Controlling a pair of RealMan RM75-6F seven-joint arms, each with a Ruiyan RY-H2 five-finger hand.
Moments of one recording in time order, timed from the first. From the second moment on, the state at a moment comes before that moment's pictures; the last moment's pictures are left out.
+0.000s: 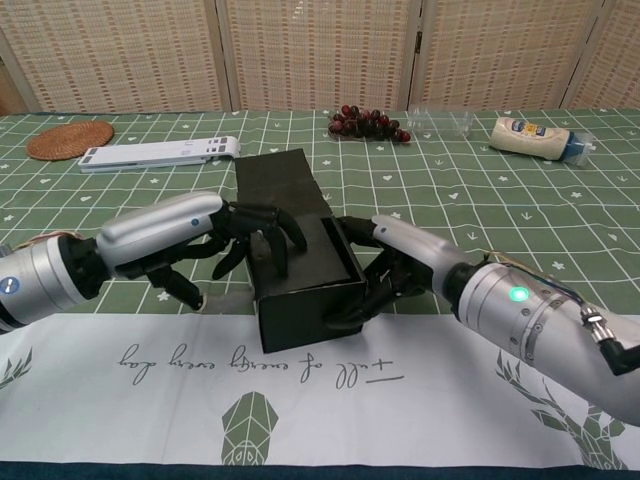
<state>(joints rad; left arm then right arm) -0.77 -1.87 0.16 -0.64 1.85 1.45 -0.75 0.65 -1.85 0.20 -1.36 -1.21 0.87 0.20</state>
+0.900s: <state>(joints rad) -0.75 -1.85 0.16 -0.64 1.84 1.49 -0.67 0.63 -1.84 0.17 -1.35 -1.26 0.89 0.20</state>
